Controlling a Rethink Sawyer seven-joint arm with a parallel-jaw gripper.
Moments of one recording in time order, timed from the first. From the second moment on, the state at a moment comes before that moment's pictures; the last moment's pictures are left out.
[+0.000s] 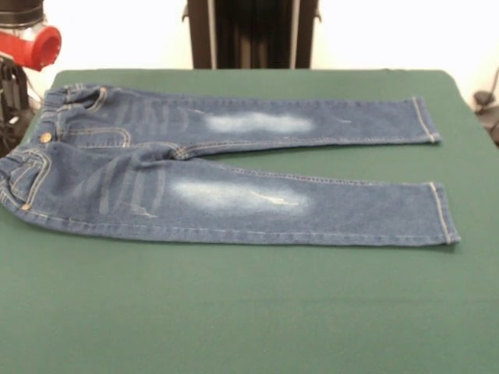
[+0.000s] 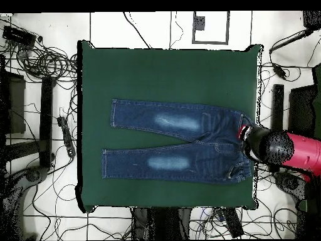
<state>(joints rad) -0.78 -0.68 0.27 1.54 -0.58 0.67 1.94</state>
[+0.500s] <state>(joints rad) -0.81 -0.62 0.20 1.59 -0.60 0.54 1.94</state>
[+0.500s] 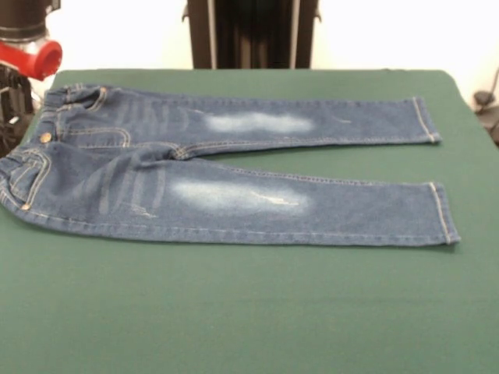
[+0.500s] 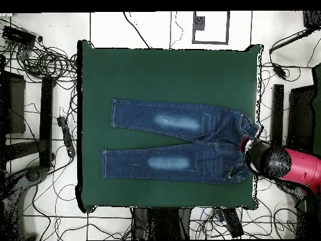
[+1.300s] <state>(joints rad) -0.78 -0.57 0.09 1.72 -0.58 0.36 1.94</state>
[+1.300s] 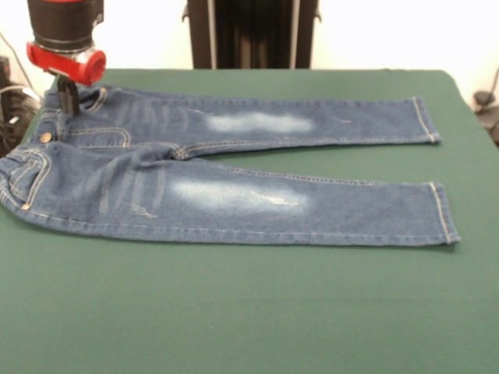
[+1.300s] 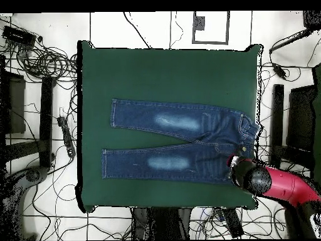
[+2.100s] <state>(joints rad) -0.79 -0.50 0.03 1.76 -0.53 0.20 1.94</state>
